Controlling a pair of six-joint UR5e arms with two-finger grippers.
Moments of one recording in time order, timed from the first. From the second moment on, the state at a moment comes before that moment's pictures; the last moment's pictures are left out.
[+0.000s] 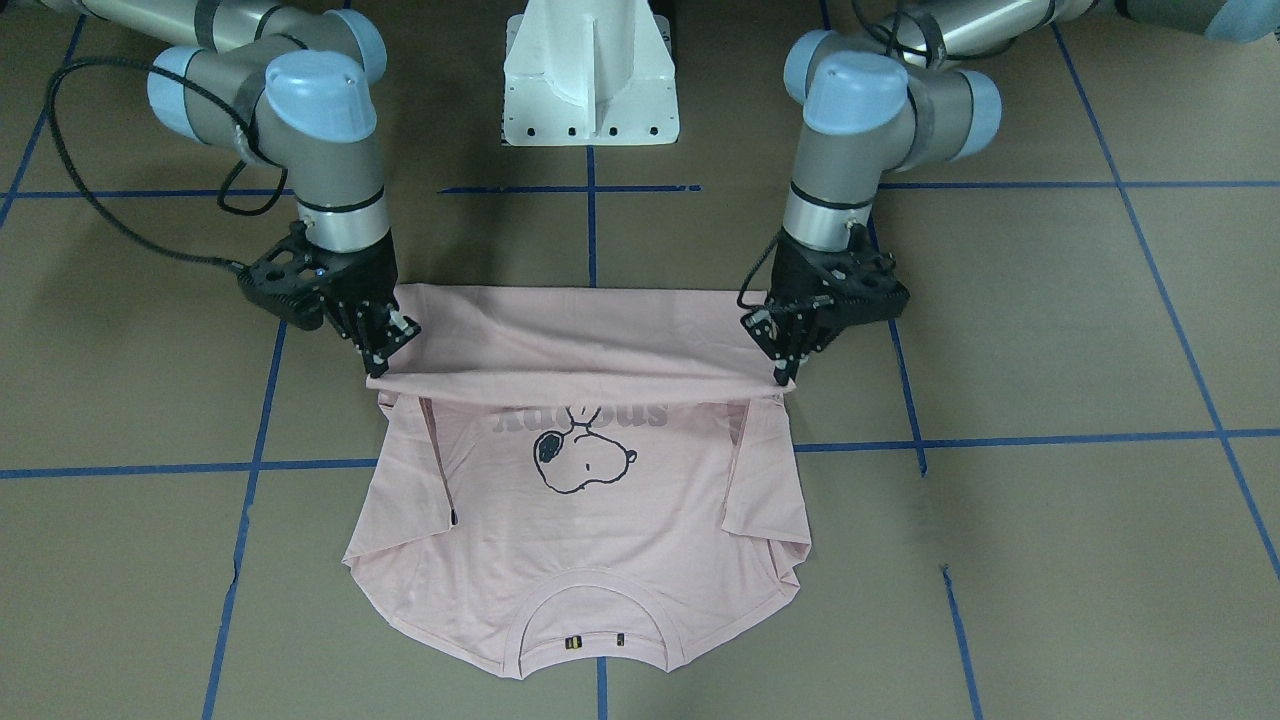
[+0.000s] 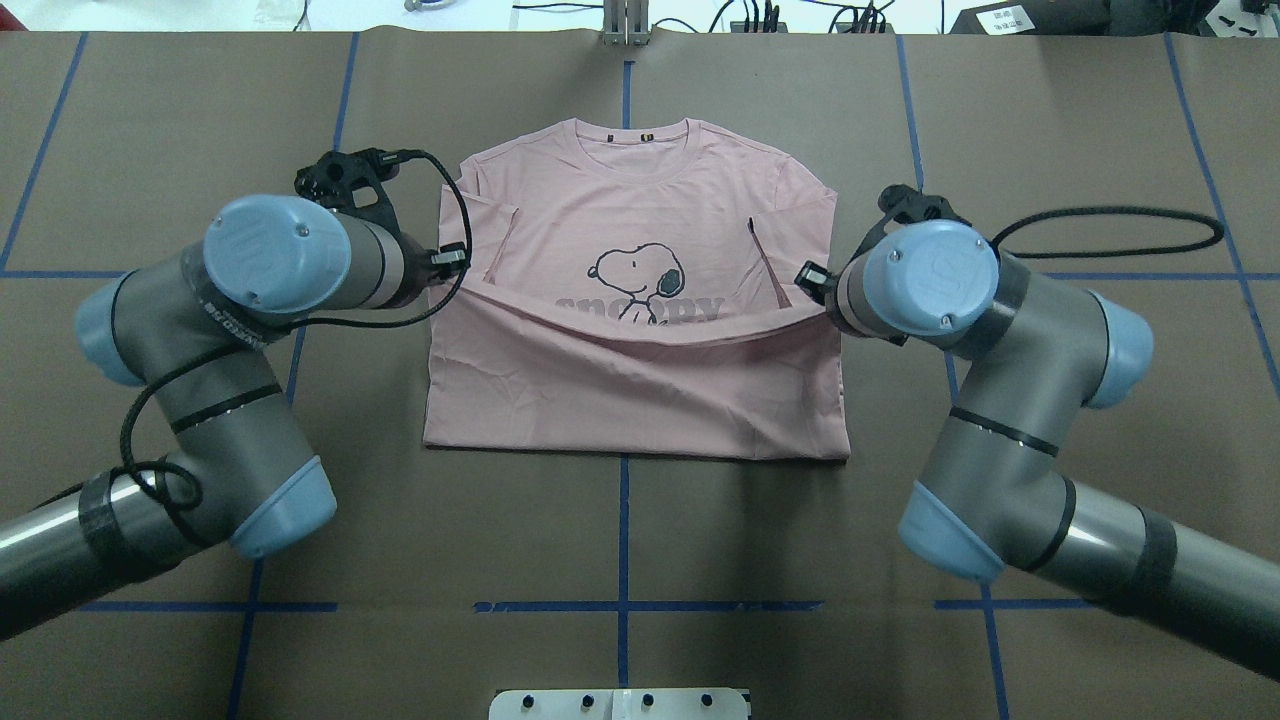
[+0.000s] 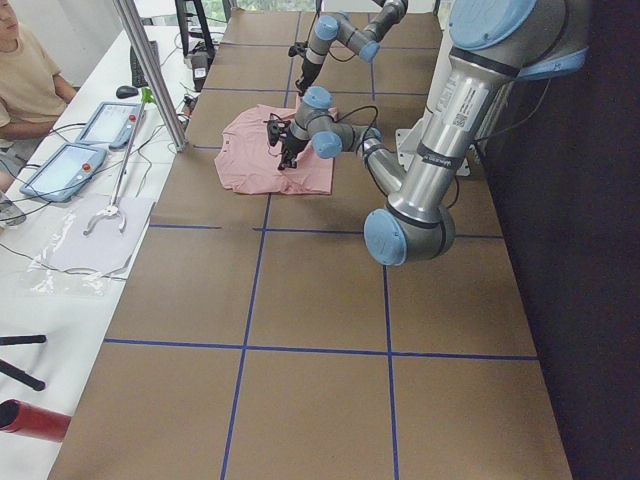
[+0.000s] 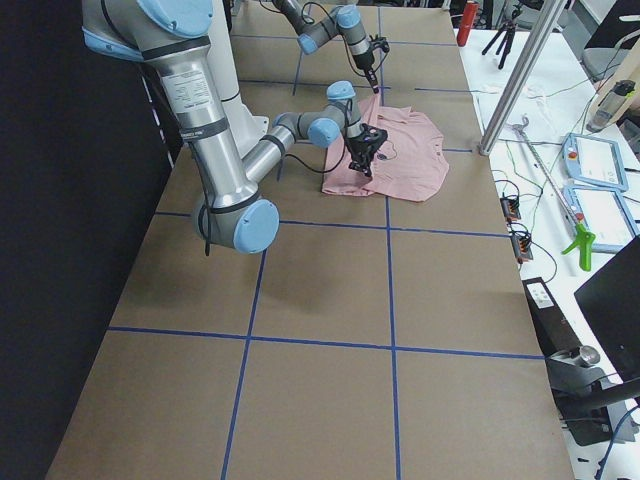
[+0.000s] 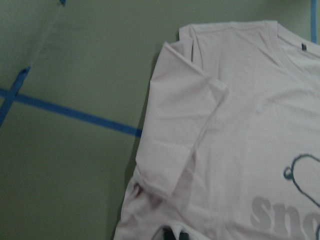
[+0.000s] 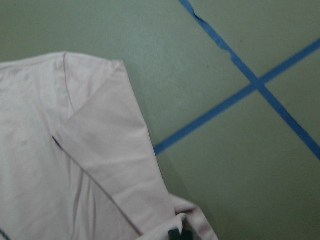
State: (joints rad) left arm -0.68 -2.09 -1.64 -1.93 -1.62 -1.39; right arm 0.66 -1.10 1.74 -1.48 1.63 1.69
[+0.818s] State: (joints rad) left arm -0.78 -2.25 -1.24 -2.25 -1.59 -1.33; right arm 0.79 -0.82 1.28 -1.39 1.65 1.56
